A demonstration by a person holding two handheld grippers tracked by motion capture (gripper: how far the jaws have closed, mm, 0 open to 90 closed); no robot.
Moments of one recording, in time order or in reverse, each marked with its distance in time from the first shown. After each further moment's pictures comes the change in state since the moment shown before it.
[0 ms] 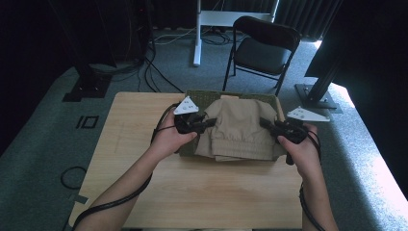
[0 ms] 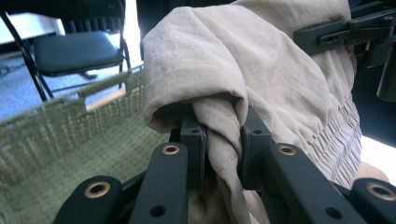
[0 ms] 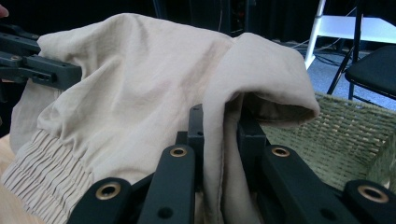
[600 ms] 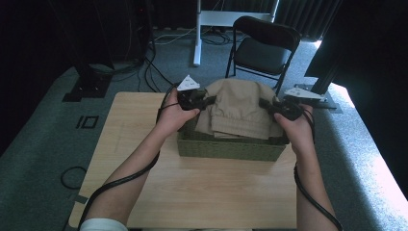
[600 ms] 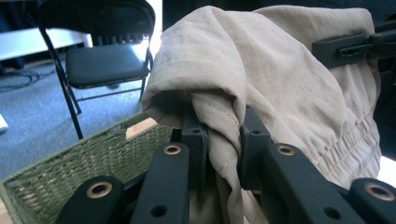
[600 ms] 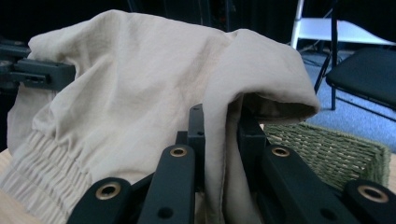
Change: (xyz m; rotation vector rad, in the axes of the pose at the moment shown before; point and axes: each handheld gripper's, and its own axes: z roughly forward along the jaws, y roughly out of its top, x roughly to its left) left arm 0.048 0.028 0.031 -0.028 0.080 -0.038; right arm -0.030 0.036 0.038 -0.010 -0.063 0.050
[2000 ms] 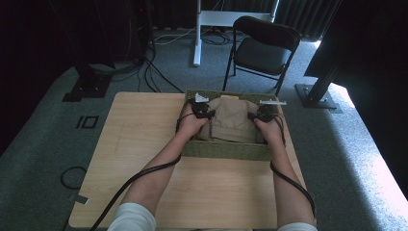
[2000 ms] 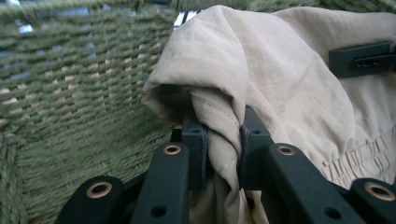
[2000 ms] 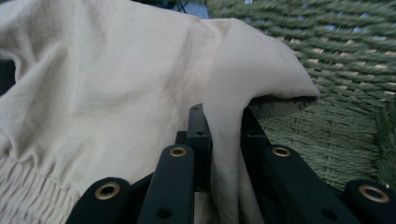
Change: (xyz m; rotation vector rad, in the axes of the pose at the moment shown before) left arm 0.047 -0.096 0.115 0.200 0.168 -0.151; right arm -0.064 -0.092 0.135 0.250 -0.156 0.122
